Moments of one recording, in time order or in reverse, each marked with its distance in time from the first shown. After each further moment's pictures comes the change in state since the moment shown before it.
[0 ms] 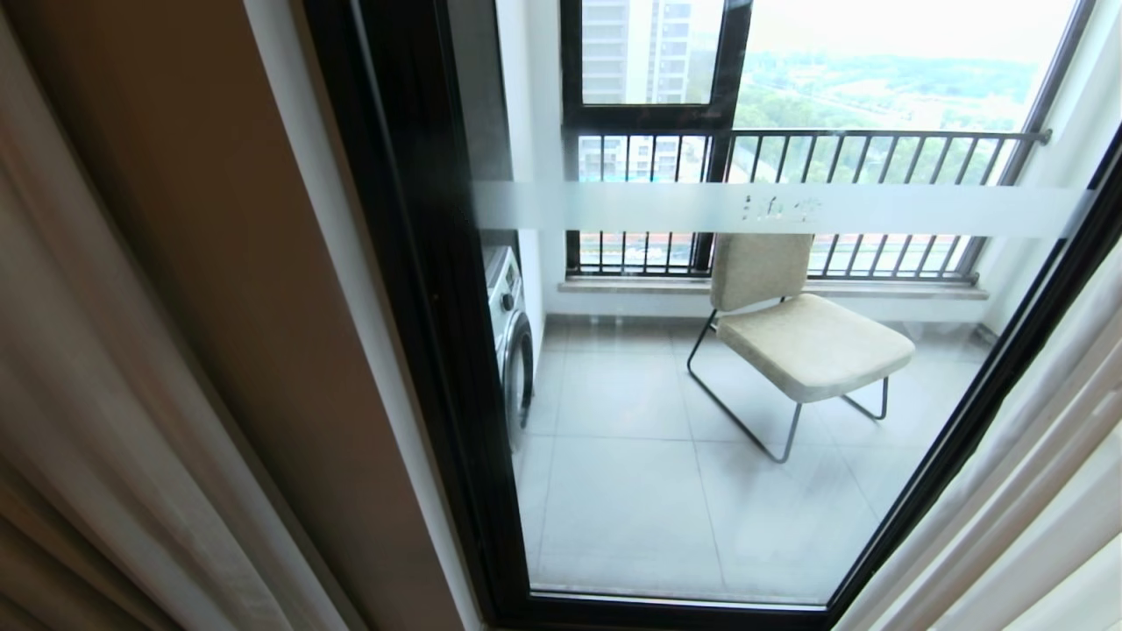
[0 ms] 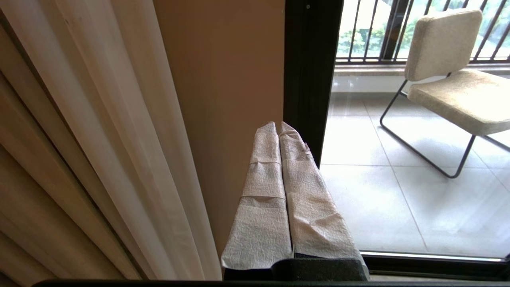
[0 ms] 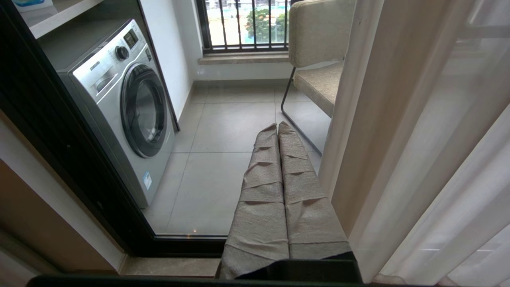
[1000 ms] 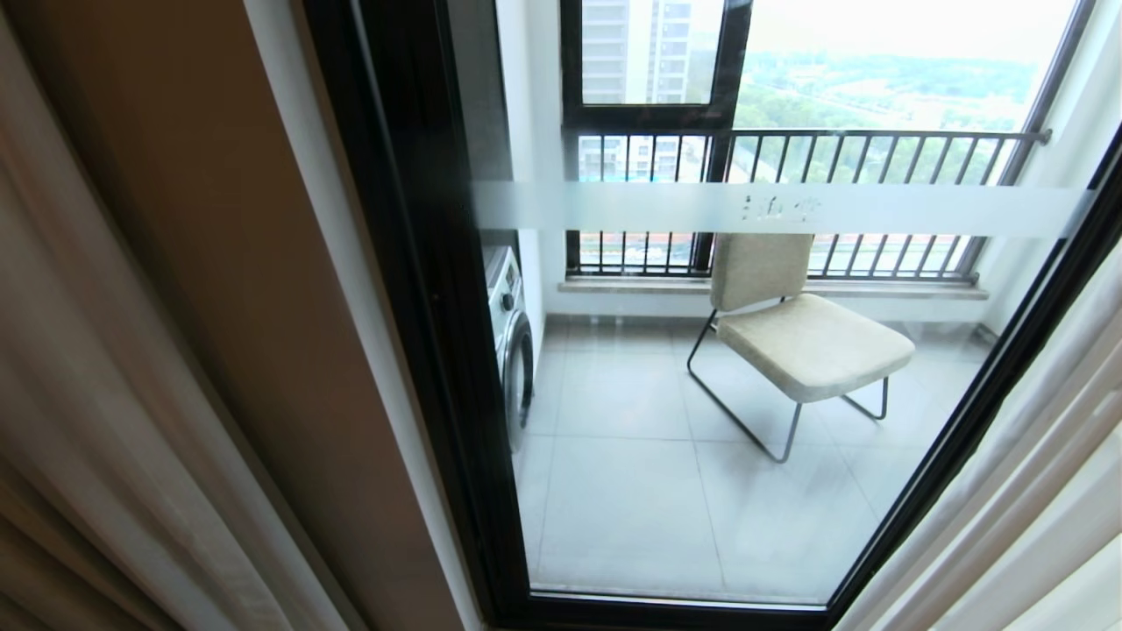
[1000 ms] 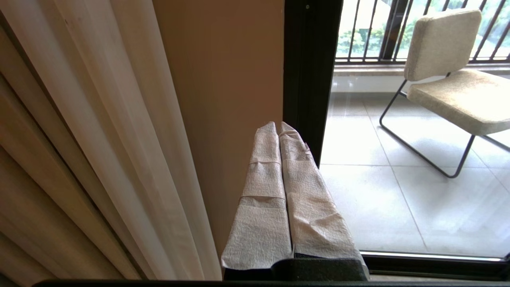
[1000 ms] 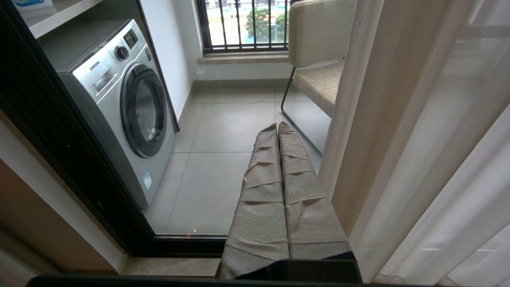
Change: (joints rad) left arm 0.000 0.000 0.000 0.000 -0.001 0.001; right arm 0.000 0.000 0.000 0.000 0.000 0.000
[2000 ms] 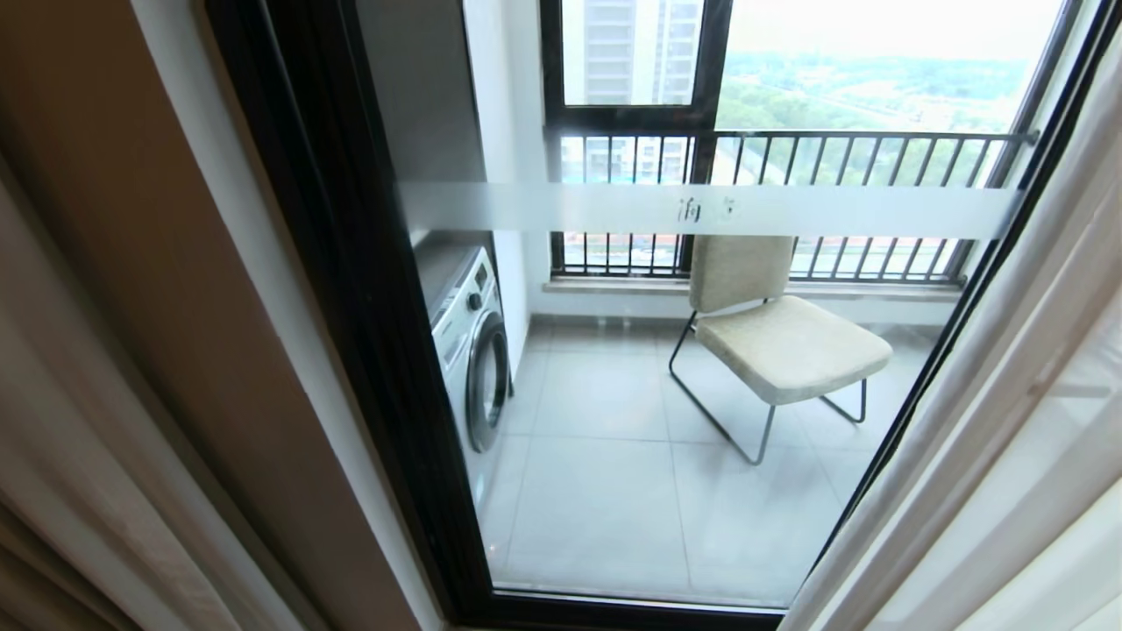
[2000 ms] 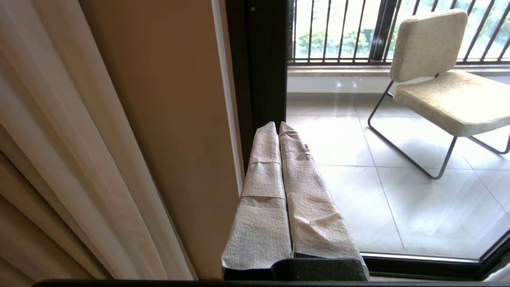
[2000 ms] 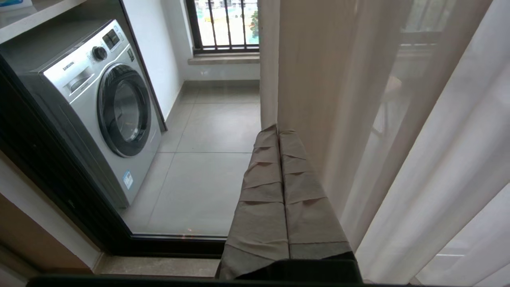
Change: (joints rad) left arm 0.000 0.000 0.000 0.000 0.000 0.001; right arm 0.000 0.000 0.000 0.000 0.001 0.000
